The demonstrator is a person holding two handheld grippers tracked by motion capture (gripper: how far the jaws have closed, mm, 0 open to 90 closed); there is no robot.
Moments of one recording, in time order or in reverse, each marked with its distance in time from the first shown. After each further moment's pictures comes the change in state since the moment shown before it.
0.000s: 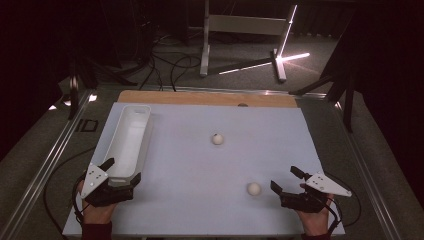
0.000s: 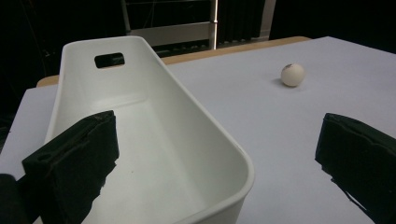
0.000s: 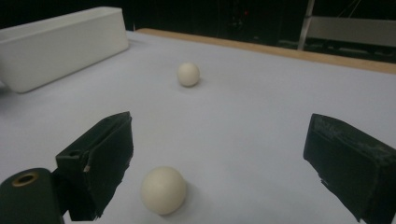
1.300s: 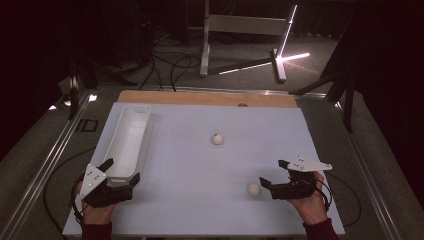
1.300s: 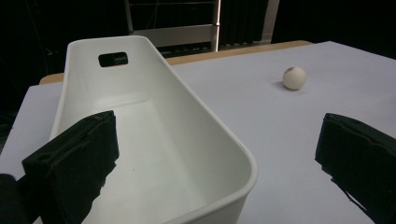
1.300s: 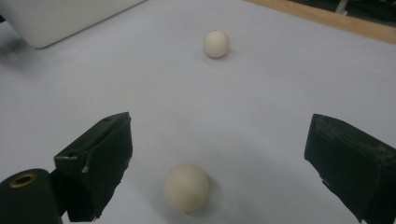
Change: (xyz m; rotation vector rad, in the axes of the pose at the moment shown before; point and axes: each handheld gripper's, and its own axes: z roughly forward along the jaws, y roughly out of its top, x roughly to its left) left arm 0.001 -0.002 -0.001 -0.007 0.009 -0.019; right arm 0.010 0.044 0.029 0.255 0.097 -0.074
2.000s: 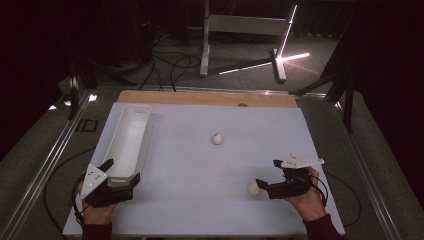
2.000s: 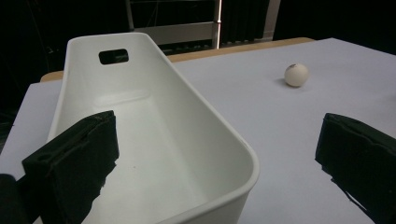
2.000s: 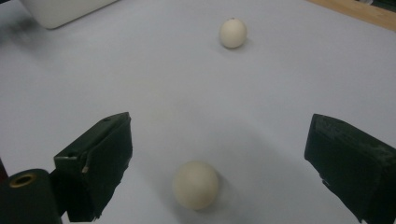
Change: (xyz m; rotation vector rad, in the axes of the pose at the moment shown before) left arm 0.000 -0.001 0.001 0.009 0.004 0.003; right arm 0.002 0.010 0.009 0.075 0.055 -0.048
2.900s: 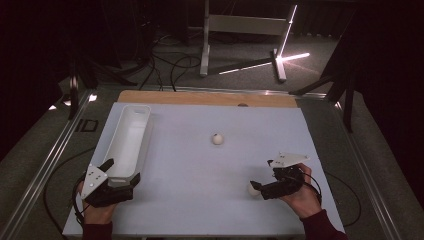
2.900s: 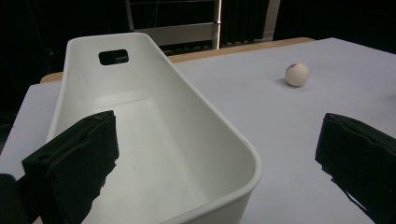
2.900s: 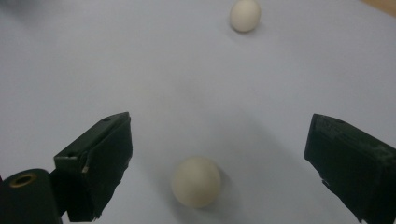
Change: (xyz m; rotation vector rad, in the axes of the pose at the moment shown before) left arm 0.001 -0.001 0.001 -0.008 -0.003 0.003; right arm 0.007 0.008 0.017 0.105 -0.004 -0.084
